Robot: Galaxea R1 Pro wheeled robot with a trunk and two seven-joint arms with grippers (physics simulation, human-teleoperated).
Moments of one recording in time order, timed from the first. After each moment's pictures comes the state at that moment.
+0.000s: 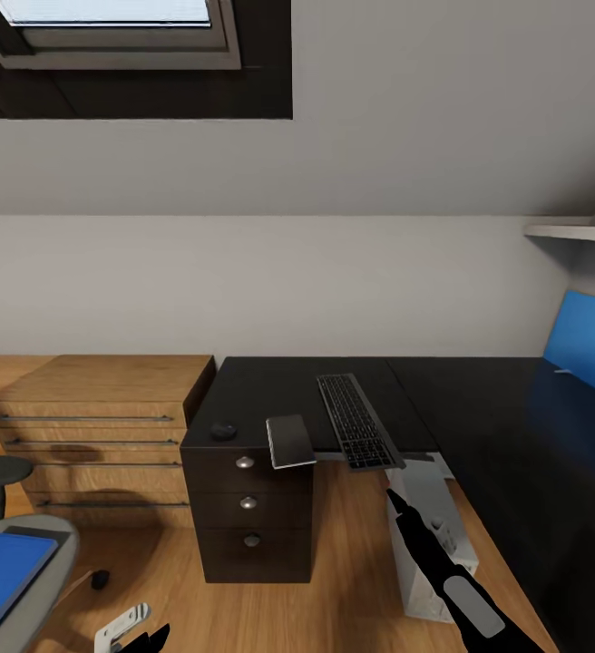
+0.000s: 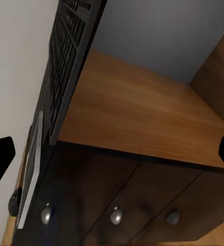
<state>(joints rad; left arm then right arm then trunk) -0.06 0.16 -0.05 -0.86 0.69 0.19 0.02 -0.44 -0.11 0.23 -0.53 -1.37 -0.02 0.40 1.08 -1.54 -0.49</state>
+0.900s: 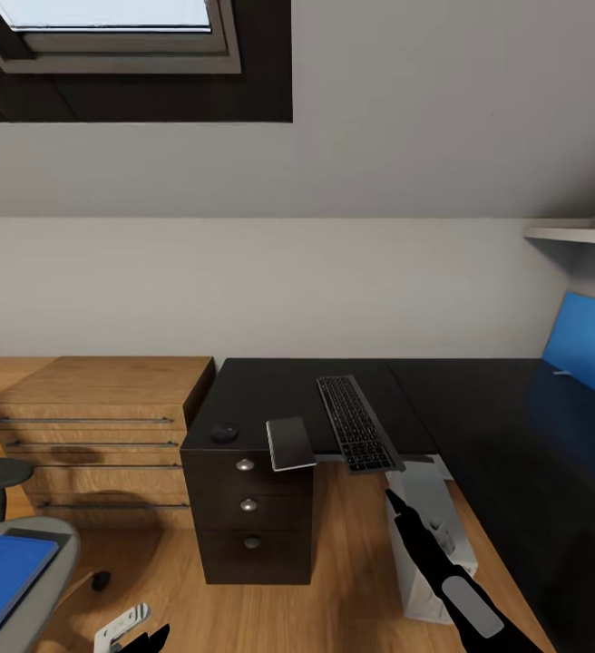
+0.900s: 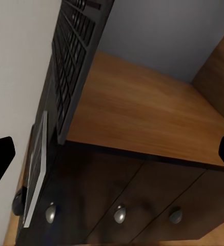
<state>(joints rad) -0.06 0.16 -0.05 -0.86 0.69 0.19 0.02 -0.44 -0.11 0.23 -0.53 -1.37 -0.02 0.39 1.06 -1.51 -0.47</state>
